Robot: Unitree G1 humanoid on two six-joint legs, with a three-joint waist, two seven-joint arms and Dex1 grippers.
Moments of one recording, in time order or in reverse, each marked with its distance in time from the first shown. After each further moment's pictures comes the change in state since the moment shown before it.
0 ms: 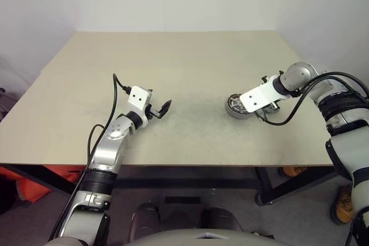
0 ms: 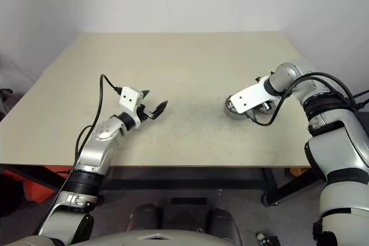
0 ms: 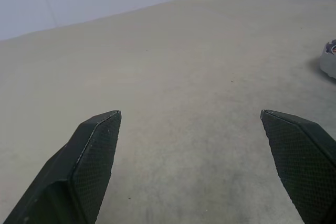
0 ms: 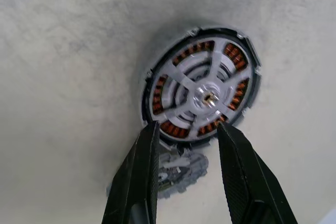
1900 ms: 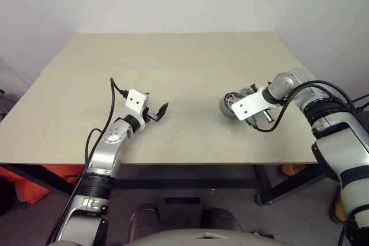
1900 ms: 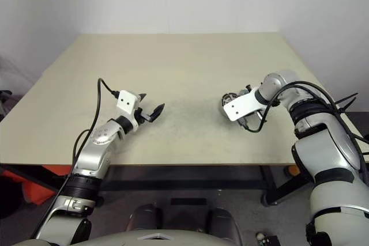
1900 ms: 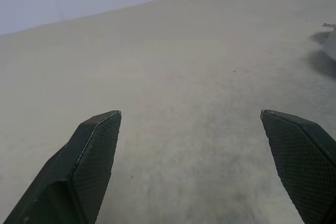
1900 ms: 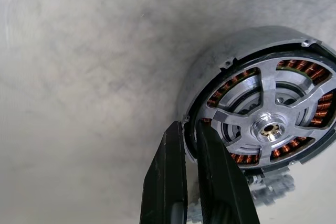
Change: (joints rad) left arm 0.037 0.010 0.005 -0.013 0.000 0.000 0.019; right arm 0.027 0.093 -0.021 0.053 -0.025 0.104 0.018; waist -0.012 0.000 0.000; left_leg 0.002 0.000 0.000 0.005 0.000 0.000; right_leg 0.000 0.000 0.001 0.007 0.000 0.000
